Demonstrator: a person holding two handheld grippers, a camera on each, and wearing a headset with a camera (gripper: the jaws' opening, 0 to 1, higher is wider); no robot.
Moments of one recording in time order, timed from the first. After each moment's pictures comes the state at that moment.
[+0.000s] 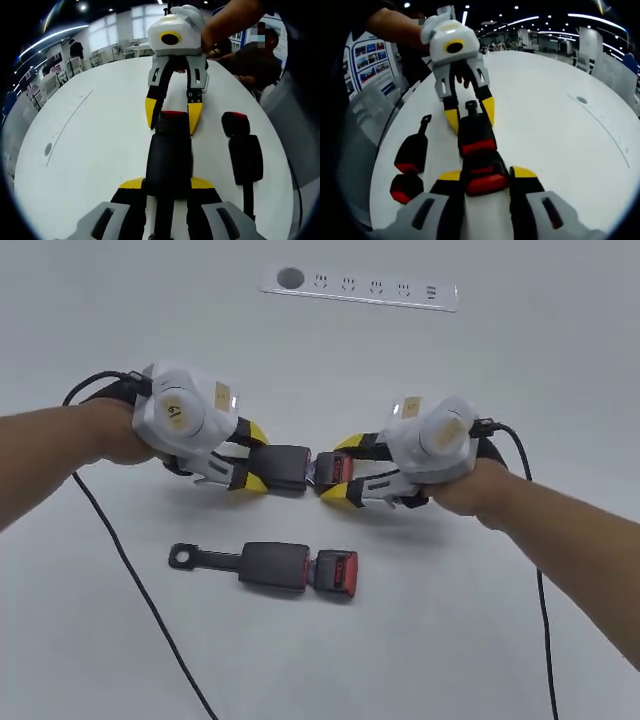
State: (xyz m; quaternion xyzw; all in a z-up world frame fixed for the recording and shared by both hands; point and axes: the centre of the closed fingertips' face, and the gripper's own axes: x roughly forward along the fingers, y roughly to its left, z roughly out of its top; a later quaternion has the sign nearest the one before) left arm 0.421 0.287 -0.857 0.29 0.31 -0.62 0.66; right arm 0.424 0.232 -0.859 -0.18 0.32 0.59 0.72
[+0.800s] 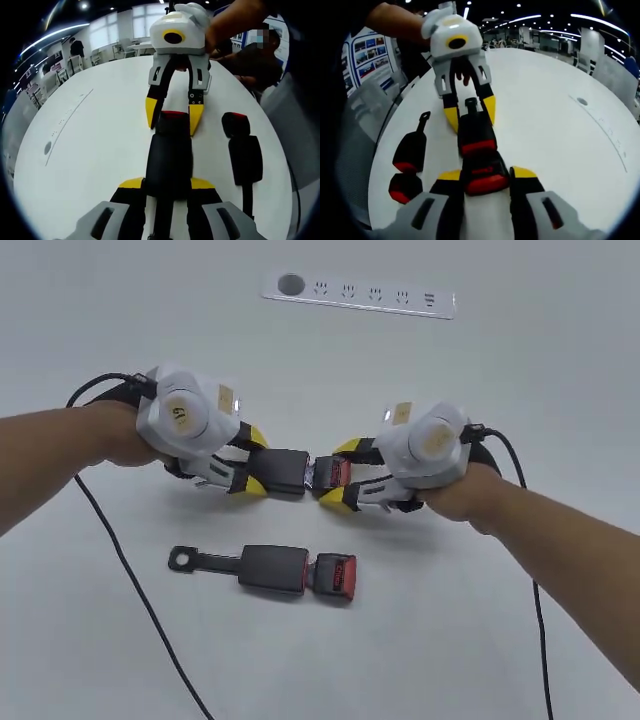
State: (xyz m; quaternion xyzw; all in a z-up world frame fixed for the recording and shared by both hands) left arm 0.419 0.289 -0.857 0.29 0.32 -0.61 0.66; right arm 0.426 0.230 -0.862 -0.20 0.32 0.59 0.71
